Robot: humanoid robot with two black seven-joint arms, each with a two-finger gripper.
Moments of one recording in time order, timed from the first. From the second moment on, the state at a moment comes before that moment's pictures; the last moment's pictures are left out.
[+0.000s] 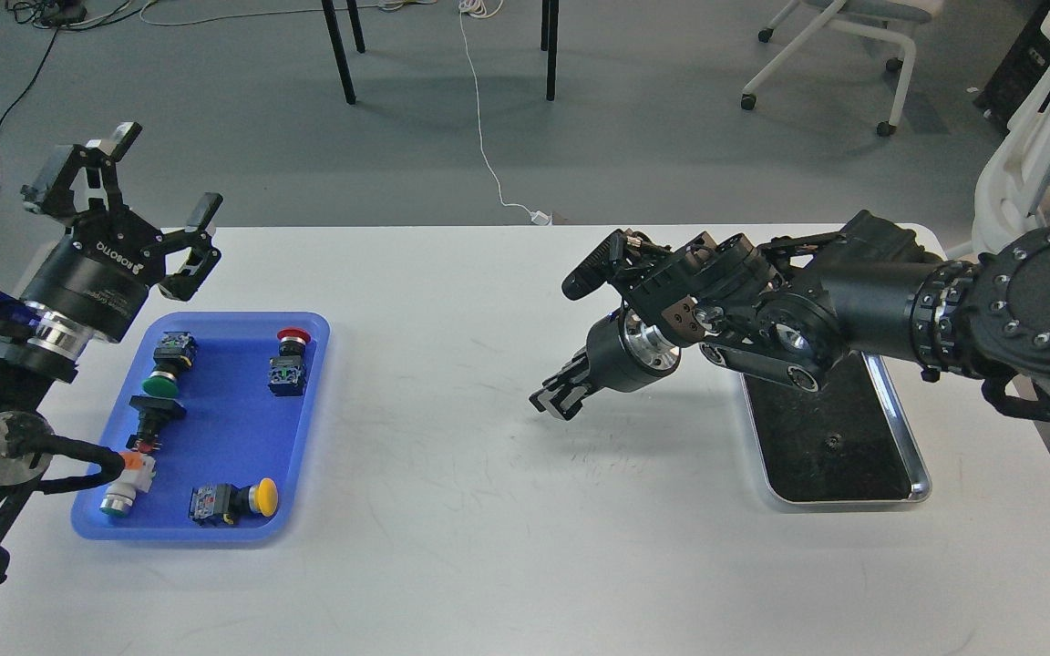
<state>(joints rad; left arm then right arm) -0.30 0.54 -1.16 -1.12 0.39 -0.49 -0.39 1.43 0.00 -0.67 0.78 -1.17 0.29 0.49</state>
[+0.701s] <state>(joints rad) -0.30 0.54 -1.16 -1.12 0.39 -0.49 -0.39 1.40 0.00 -0.74 0.83 -1.17 0.22 0.49</state>
